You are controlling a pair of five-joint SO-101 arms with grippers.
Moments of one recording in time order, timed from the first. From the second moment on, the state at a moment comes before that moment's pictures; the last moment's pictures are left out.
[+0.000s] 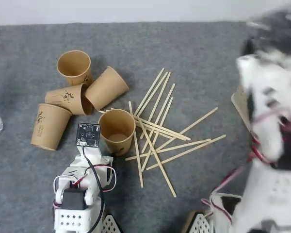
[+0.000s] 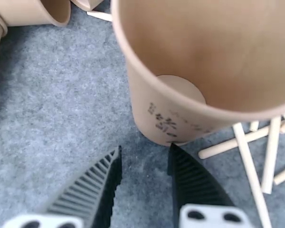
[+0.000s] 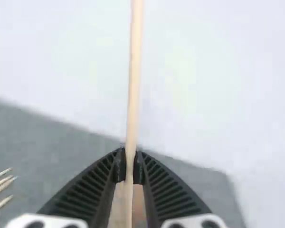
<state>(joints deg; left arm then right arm) -1.7 -103.3 97.6 72.2 7.0 8.6 -38.5 -10.7 67.4 23.5</state>
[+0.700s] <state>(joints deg) -1.7 -103.3 97.6 72.2 7.0 28.4 -53.8 44.8 23.6 7.8</state>
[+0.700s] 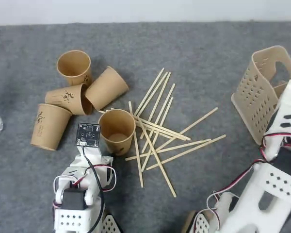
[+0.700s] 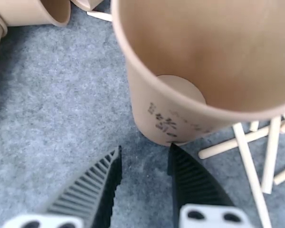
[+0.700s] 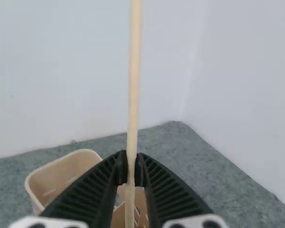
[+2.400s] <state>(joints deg) -1.7 -103.3 97.6 72.2 7.0 -27.4 11.0 16.7 64.2 39.2</state>
